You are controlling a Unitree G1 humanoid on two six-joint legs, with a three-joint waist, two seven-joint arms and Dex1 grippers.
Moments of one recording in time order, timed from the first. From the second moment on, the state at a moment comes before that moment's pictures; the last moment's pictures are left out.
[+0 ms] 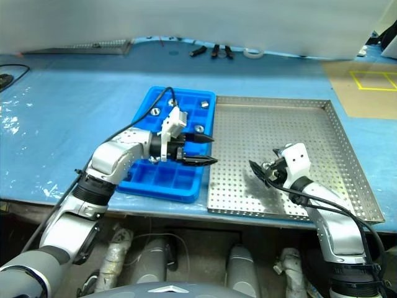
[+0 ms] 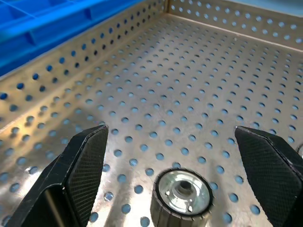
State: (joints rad) left arm -0.72 0.33 -0.24 0.13 -0.40 0.53 -1.13; right arm 0.00 -0.52 -0.15 -0.30 0.29 0.47 0.49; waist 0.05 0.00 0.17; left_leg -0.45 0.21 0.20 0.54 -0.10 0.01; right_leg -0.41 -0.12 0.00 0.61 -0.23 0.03
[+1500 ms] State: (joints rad) left arm -0.39 0.48 0.05 -0.17 -0.41 0.51 -0.84; right arm -0.57 -0.34 0.14 -0.02 0.27 0.40 0.72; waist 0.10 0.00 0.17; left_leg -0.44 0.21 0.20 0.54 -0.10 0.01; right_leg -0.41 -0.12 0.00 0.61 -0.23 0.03
